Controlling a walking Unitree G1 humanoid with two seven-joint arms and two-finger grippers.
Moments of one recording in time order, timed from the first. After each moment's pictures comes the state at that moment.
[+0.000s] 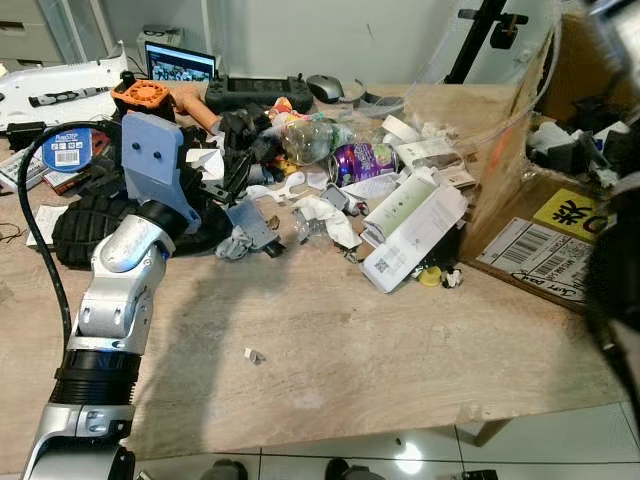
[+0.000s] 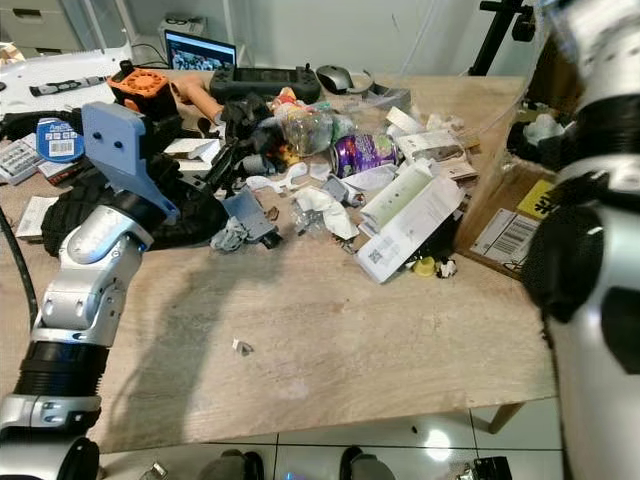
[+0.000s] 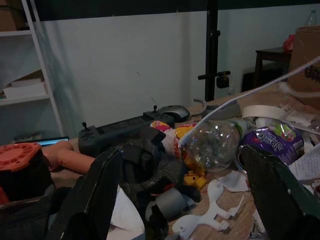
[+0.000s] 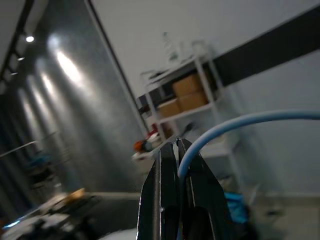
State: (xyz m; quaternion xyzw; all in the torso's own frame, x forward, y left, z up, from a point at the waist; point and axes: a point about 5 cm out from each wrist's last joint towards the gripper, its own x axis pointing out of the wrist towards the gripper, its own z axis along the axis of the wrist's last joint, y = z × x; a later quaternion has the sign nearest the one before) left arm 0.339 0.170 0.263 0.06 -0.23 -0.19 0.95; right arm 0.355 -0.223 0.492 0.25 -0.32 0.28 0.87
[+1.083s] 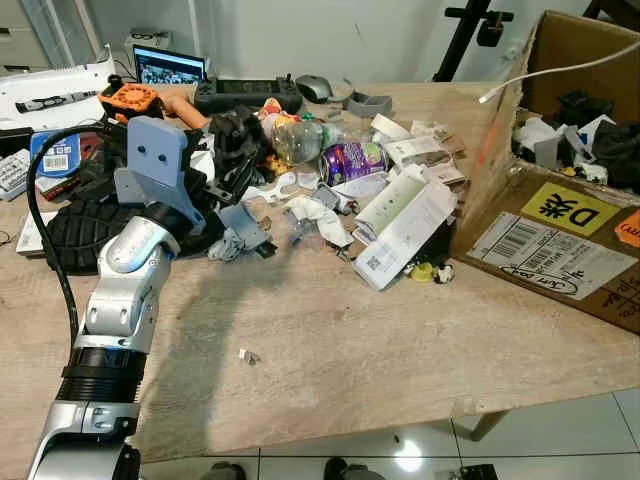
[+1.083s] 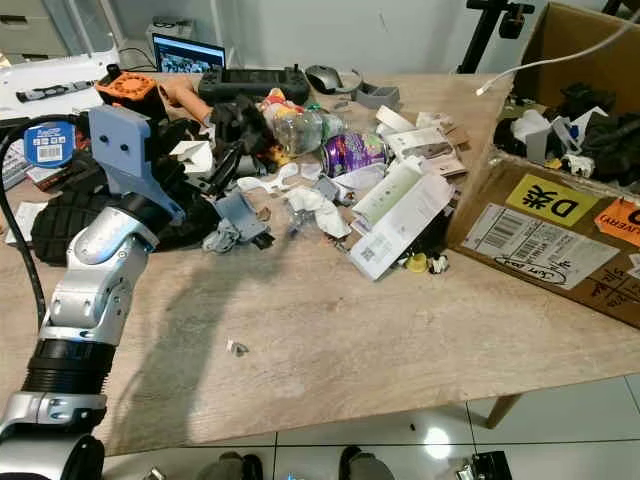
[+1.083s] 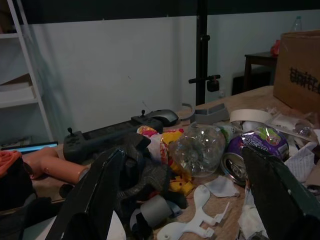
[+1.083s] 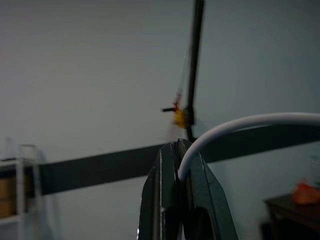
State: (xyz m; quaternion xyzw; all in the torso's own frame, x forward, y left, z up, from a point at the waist) left arm 0.342 0.167 0.260 0.06 -0.24 -0.19 0.95; right arm 0.259 -0.352 0.560 0.09 -0.50 -0.10 0.86
